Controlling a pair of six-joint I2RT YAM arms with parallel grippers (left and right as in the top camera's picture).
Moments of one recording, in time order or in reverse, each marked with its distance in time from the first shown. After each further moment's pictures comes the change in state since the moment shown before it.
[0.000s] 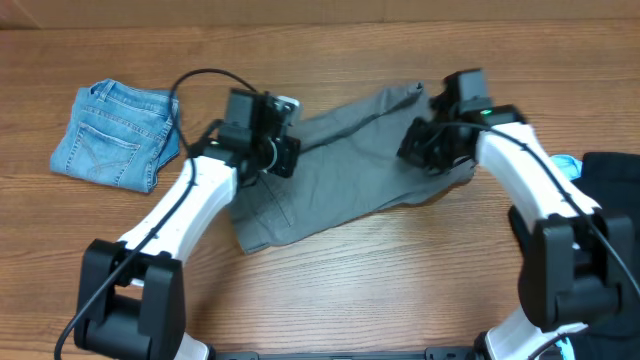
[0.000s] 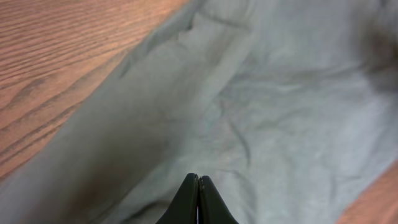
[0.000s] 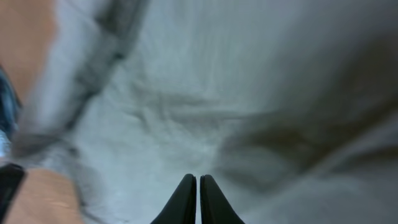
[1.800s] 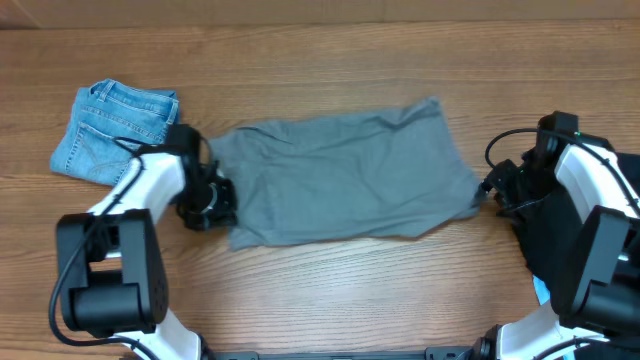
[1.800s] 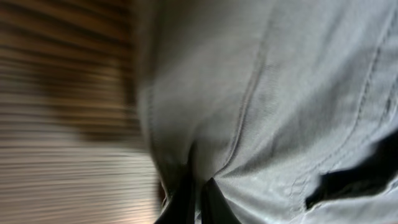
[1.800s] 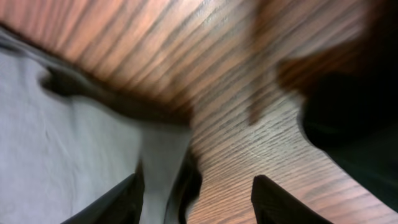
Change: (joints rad) left arm 0.354 0.114 -0.060 -0.504 0.045 -0.229; right arm -0.452 -0.032 -0.128 -0.228 0.178 -0.099
